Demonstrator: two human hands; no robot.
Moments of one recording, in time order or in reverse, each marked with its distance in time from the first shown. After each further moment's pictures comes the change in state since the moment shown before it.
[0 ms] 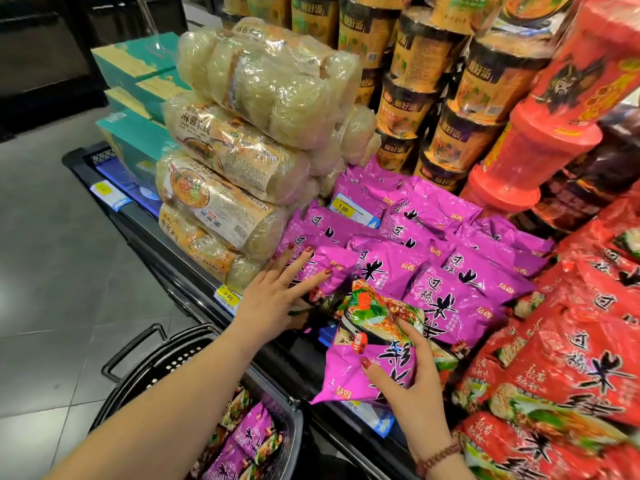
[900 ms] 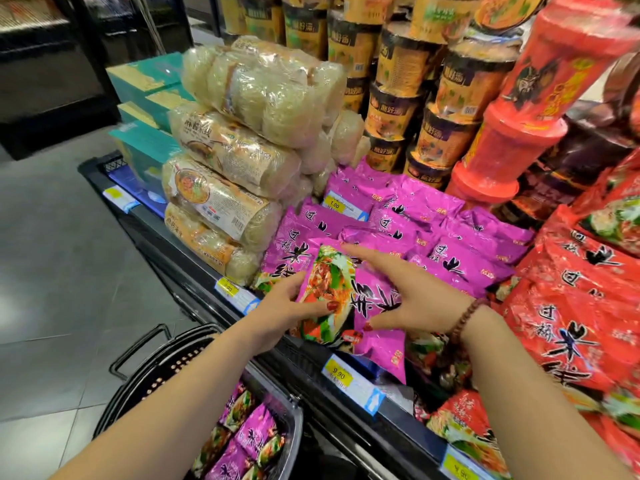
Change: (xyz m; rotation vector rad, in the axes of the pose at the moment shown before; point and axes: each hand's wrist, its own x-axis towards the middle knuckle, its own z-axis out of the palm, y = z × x) left_hand -0.012 0.066 -0.061 -1.623 -0.194 -0.531; right_hand 0.083 -0.103 -0.041 -0.805 -0.771 -0.476
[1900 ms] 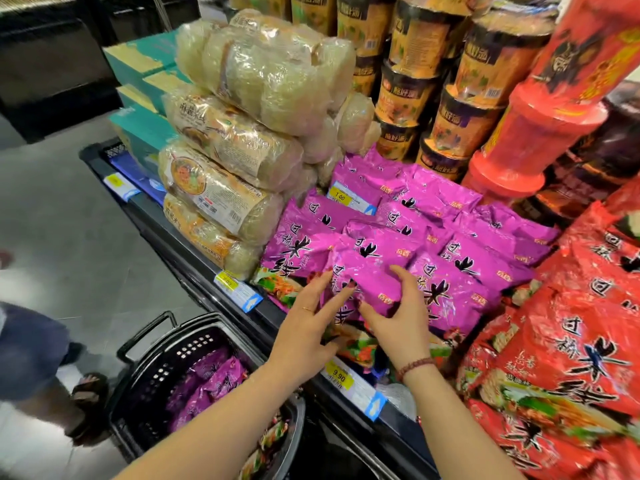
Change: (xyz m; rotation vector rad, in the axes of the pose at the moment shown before) left_hand 0.014 -0.081 0.021 1.039 0.269 0.594; right_hand 0.016 0.027 0.098 0.383 0.789 0.465
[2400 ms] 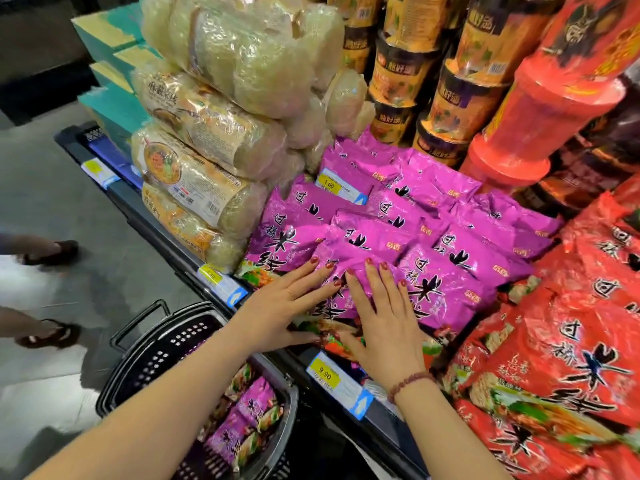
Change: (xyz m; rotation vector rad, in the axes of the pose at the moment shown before) left_hand 0.025 -0.050 -0.023 0.291 -0.279 0.346; right_hand -0.007 0.039 0.001 -0.842 -0.142 -0.522
